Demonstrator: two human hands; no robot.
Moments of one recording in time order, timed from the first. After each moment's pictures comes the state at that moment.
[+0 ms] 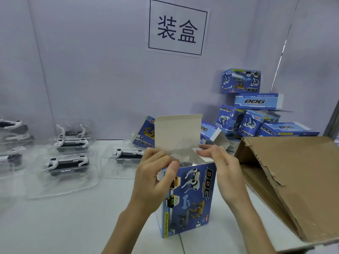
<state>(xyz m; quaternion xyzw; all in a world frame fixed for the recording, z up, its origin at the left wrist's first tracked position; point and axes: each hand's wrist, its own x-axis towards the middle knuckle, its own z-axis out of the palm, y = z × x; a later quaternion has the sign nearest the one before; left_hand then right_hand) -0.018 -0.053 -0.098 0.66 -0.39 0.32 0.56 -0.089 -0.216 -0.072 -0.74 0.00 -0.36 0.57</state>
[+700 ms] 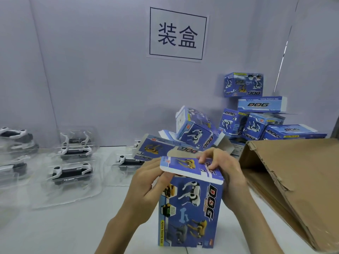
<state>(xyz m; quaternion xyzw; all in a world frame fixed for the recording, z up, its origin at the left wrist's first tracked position) -0.015 -0.027 -0.090 0.65 -0.47 0.20 0.56 -0.078 -0.229 -0.073 -0.65 -0.15 -0.29 0.68</state>
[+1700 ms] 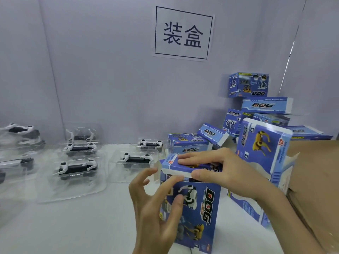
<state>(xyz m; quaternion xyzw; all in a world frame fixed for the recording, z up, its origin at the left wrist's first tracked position) -0.061 -0.038 -0.133 0.67 -0.31 0.42 0.53 -0.097 -0.220 -0.017 -0.90 -0.18 -0.11 0.39</state>
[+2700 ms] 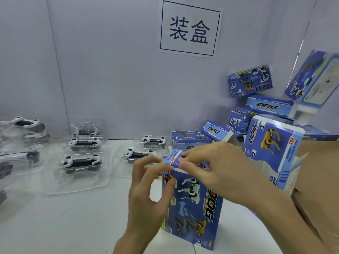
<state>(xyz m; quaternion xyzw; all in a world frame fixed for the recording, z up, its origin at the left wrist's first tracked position) -0.044 -0.018 -0.115 0.65 -0.33 0.37 0.57 -0.111 -0.176 -0.003 -0.95 -0.13 -0.25 0.09</state>
